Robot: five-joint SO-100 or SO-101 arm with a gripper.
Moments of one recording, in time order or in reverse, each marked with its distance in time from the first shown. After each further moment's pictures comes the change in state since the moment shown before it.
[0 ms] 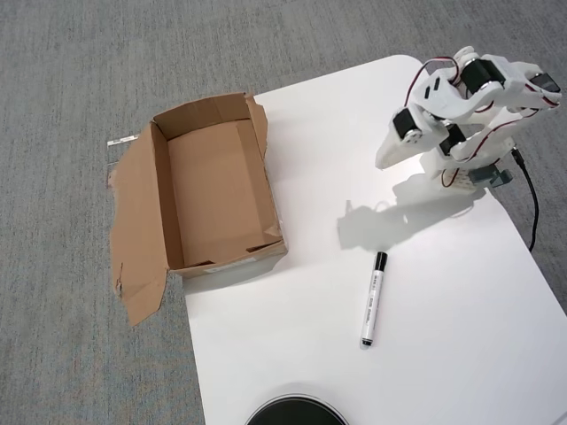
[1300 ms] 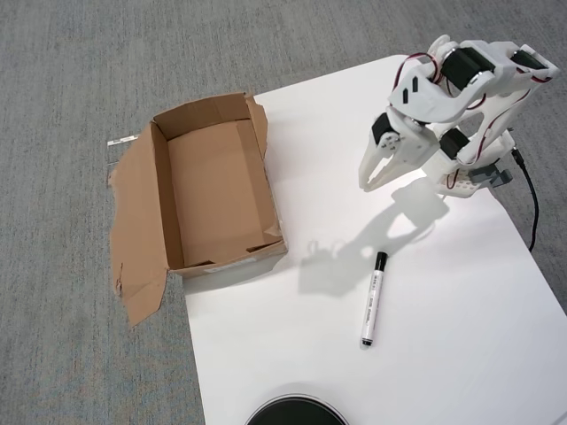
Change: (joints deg) arm -14.7 -34.7 -36.4 0.0 29.8
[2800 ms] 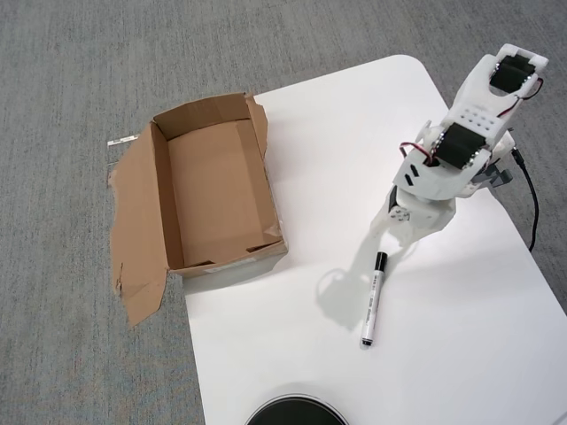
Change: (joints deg) arm -19.4 -17.9 2.2 0.0 27.4
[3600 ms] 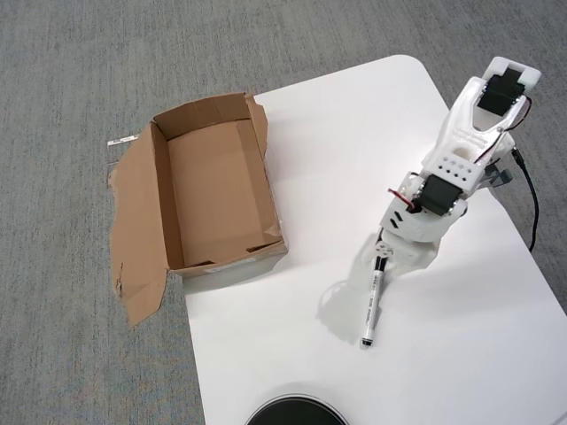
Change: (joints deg) arm -3.5 -16.3 -1.8 -13.1 14.4
